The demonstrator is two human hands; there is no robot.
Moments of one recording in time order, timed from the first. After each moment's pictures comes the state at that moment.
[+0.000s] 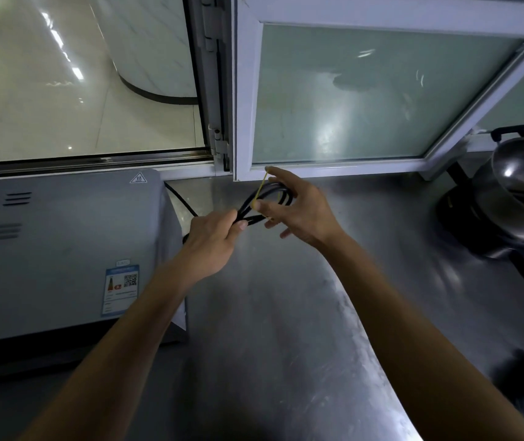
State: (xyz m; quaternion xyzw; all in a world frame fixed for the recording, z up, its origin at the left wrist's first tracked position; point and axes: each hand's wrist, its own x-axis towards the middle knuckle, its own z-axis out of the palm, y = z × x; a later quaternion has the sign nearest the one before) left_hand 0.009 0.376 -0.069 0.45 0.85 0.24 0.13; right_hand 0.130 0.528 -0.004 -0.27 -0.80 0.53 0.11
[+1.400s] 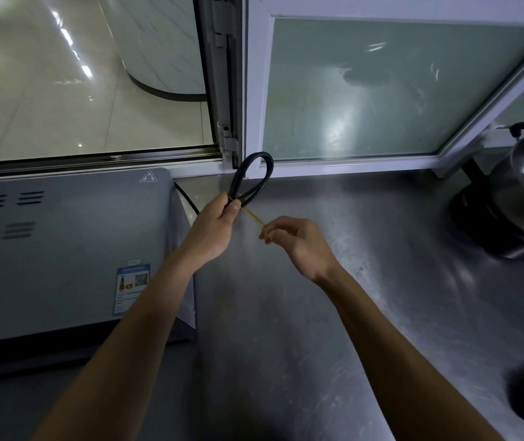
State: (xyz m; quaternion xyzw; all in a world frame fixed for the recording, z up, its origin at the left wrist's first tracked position) left_hand -0.003 0.378 -0.061 0.30 0.80 0.46 0.24; right_hand 0.146 0.500 -0.046 -0.23 -0.80 0.55 0.09
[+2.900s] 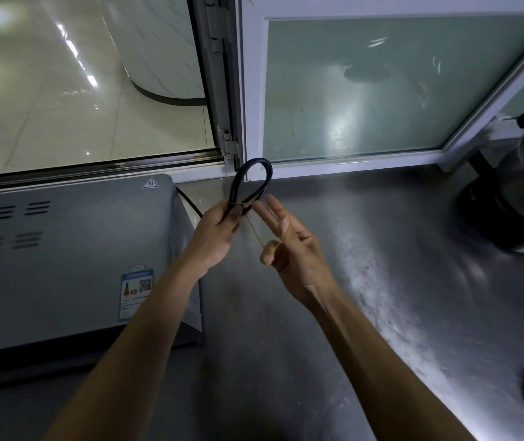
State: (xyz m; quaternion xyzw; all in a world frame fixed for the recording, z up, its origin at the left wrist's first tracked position) left_hand 0.003 0.378 -0.061 0.27 0.77 0.52 0.26; right_hand 0.148 0.465 -0.049 -0.15 -0.44 0.87 0.19
